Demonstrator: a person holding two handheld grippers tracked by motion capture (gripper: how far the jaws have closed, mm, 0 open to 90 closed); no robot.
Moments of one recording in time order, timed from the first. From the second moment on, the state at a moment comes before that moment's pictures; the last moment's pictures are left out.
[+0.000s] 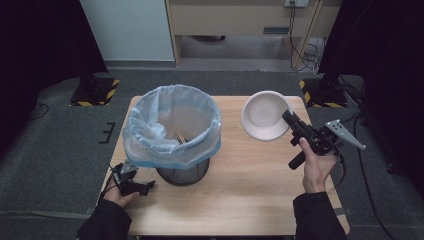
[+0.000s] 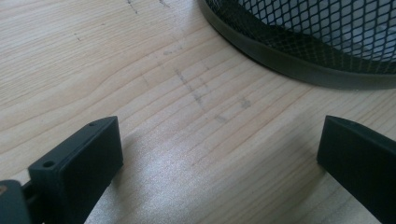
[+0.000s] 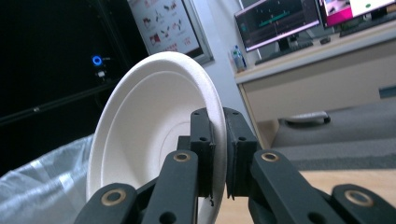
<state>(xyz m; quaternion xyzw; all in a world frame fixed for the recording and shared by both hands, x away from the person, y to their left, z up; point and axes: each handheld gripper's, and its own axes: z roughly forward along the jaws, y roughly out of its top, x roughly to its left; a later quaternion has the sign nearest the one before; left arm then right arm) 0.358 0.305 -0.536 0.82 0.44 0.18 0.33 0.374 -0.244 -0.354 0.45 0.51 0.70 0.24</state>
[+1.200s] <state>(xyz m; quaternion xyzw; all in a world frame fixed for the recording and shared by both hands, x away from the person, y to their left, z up) 0.358 0.305 -0.536 0.81 0.44 0.18 0.33 0.407 -0.083 -0.292 0.34 0.58 0.70 0.22</state>
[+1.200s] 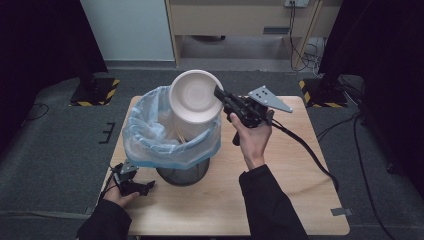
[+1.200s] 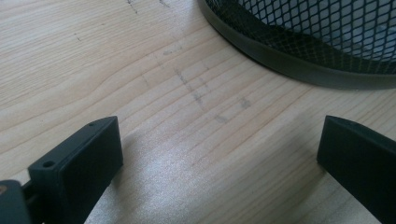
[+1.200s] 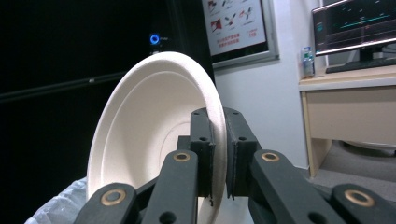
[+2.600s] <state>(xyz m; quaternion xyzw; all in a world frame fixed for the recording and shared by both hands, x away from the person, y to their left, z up) 0.358 0.305 -0.536 0.81 0.44 0.18 0.33 0.390 -0.254 -0.506 0.51 0.75 0.39 0.18</state>
